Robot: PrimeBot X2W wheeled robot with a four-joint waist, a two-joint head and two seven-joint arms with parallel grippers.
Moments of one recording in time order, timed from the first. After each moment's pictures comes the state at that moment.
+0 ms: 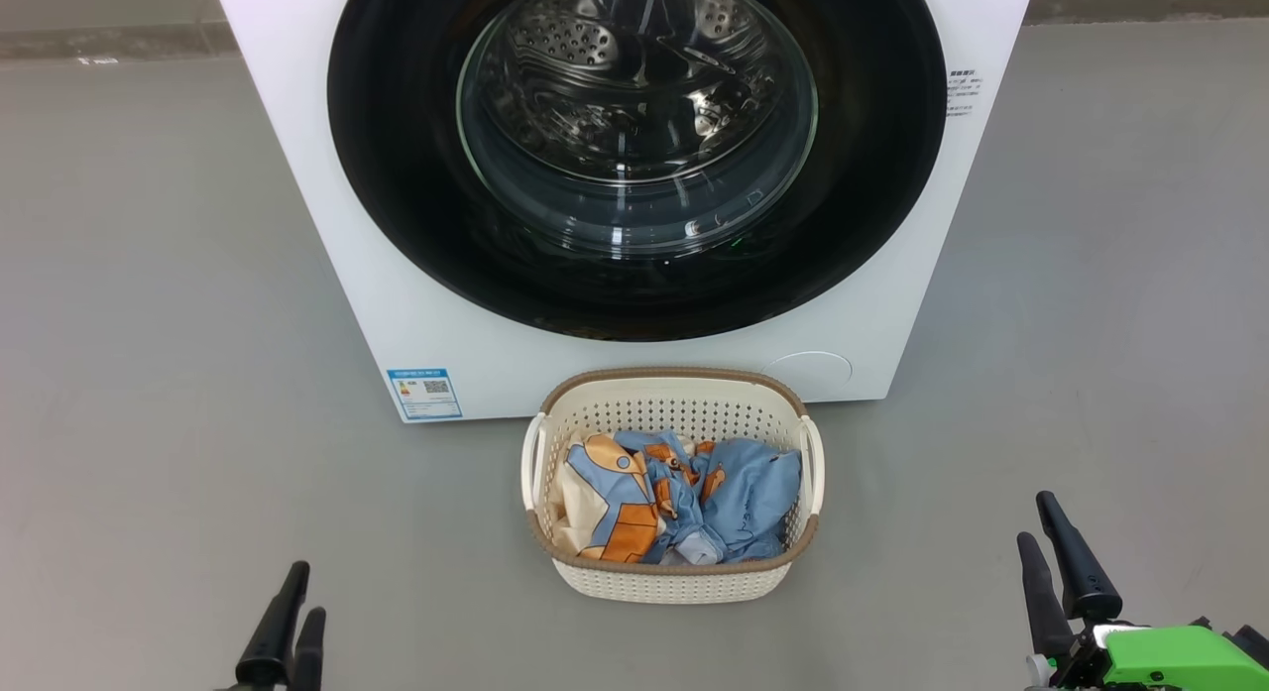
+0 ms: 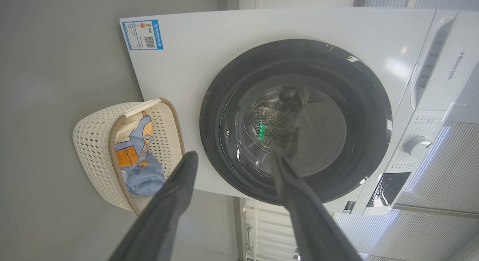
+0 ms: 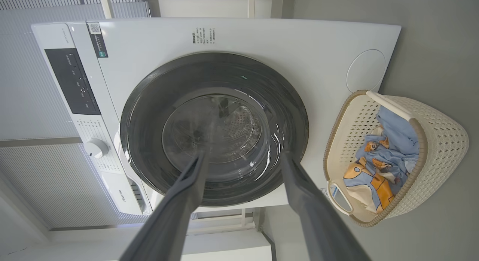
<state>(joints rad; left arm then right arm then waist) -0.02 0.01 0.07 0.30 -1.62 -0.12 0.09 -0.05 -0.03 -0.13 0.31 1.61 0.13 0.09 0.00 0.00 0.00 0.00</state>
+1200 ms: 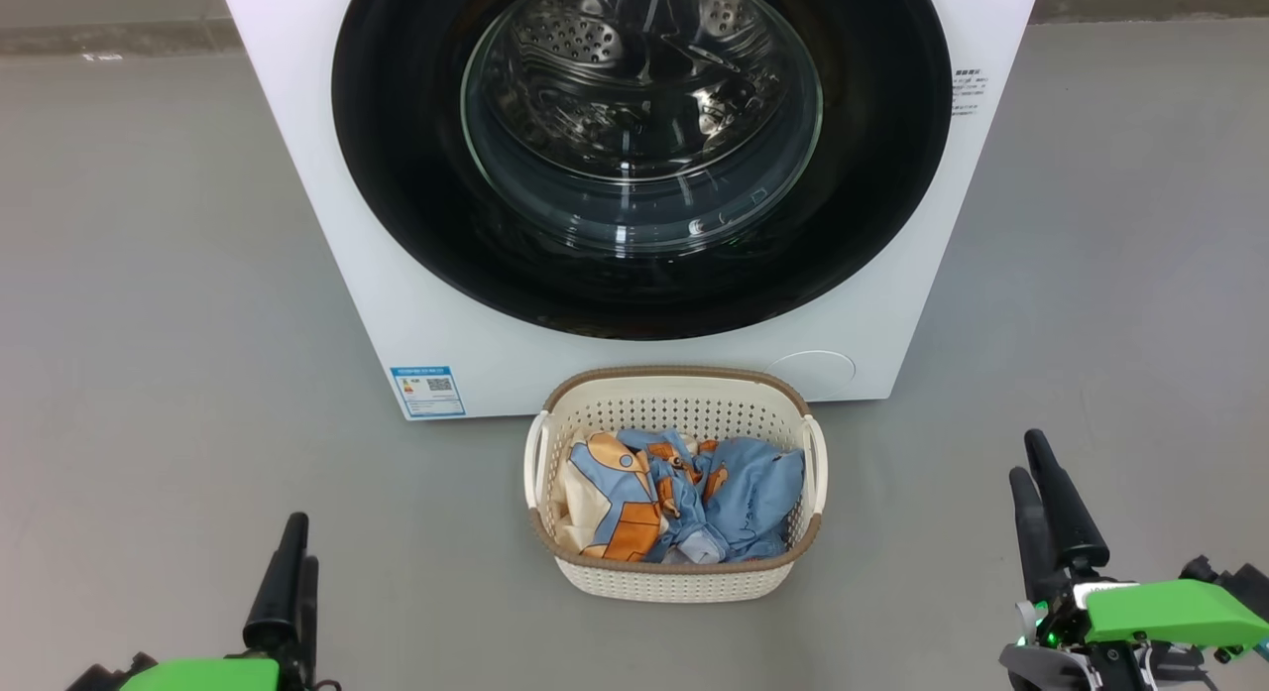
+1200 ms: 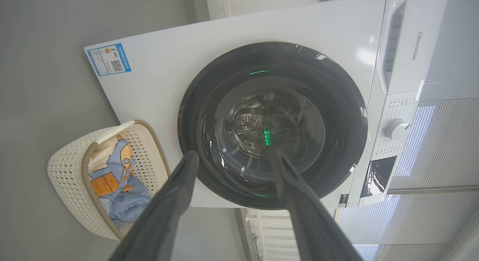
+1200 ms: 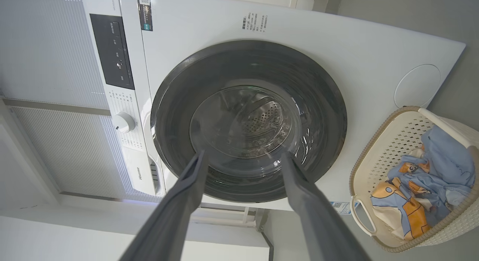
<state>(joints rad) -0.03 0.02 0.01 0.20 -1.54 -0.12 -0.02 -0.07 -0.07 -0.03 0.19 1.56 0.13 -0.01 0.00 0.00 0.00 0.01</state>
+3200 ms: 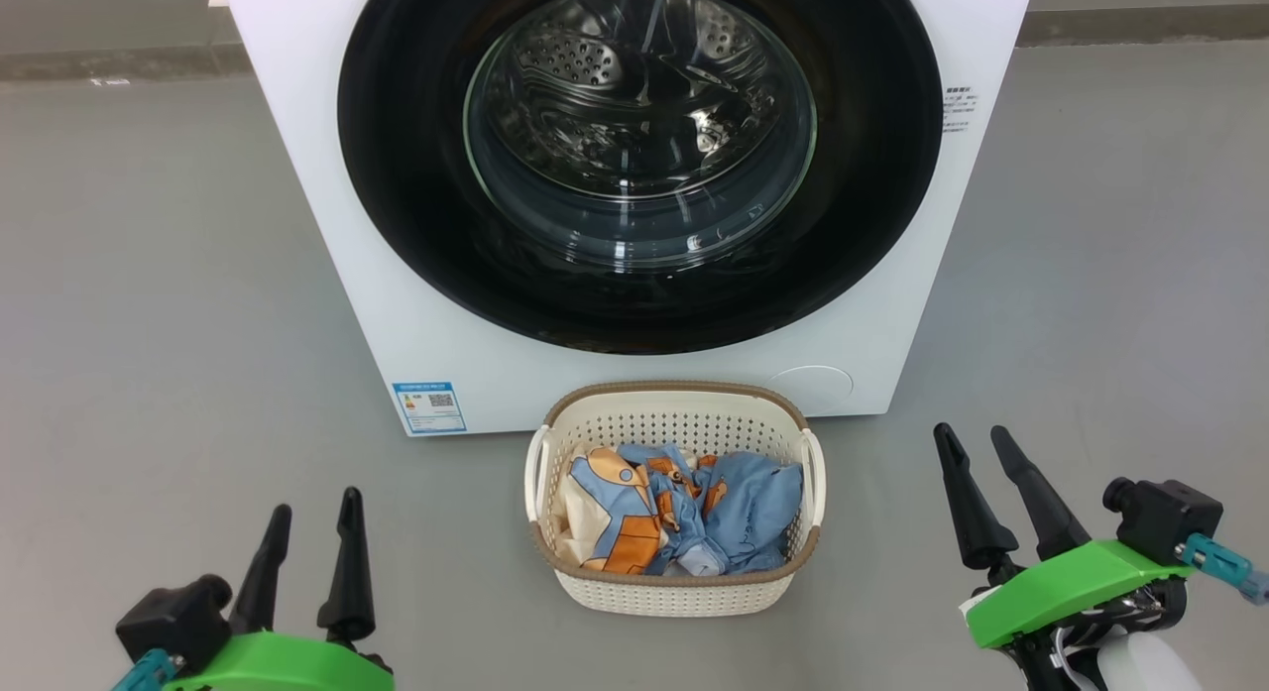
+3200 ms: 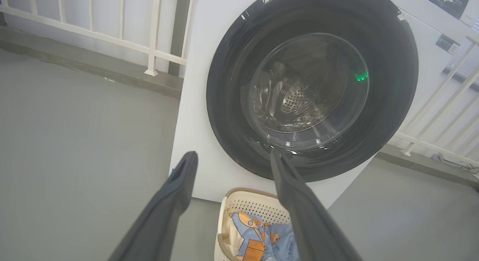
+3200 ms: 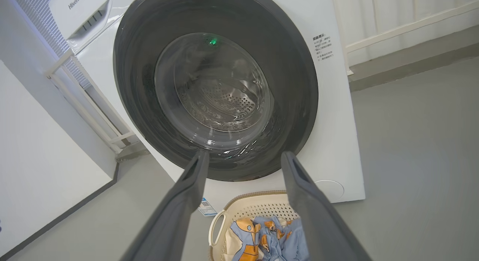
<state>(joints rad) -0.05 0.04 -0.06 0.18 -0.47 -0.09 -0.19 -0.16 -0.15 0.09 0.30 0.61 0.13 -0.19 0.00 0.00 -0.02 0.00</state>
